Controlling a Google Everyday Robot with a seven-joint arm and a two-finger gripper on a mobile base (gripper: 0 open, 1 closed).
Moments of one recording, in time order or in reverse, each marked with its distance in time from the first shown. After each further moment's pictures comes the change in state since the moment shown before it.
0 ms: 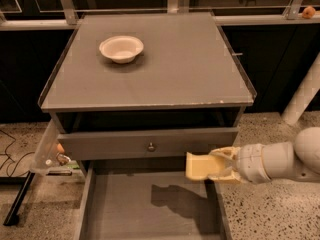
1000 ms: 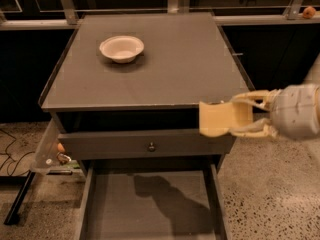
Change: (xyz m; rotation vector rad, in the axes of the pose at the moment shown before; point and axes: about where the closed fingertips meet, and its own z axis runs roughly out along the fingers) arm -0.142 -0.042 -0.153 0.196 0.051 -0.279
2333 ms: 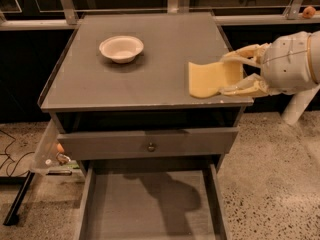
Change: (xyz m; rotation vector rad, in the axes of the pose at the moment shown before) arm -0.047 -0.079 -0.005 0.034 -0.045 -0.070
